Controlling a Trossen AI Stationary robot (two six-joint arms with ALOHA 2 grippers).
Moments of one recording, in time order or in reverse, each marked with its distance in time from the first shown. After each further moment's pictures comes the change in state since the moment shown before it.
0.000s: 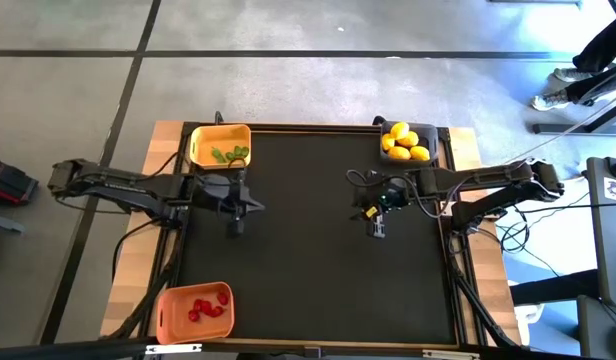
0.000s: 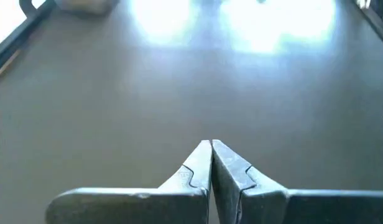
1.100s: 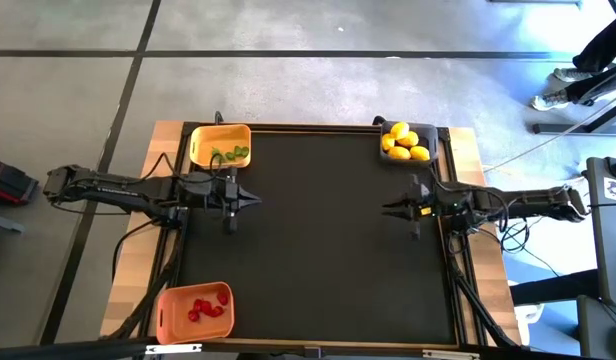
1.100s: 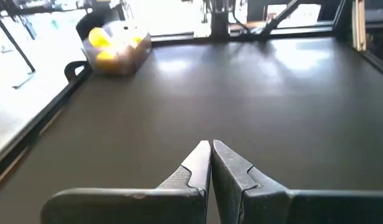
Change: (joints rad) left arm 0.030 -0.182 -0.162 0.224 -0.034 0.112; right arm 0.001 -0.859 -0.718 0.402 0.053 0.144
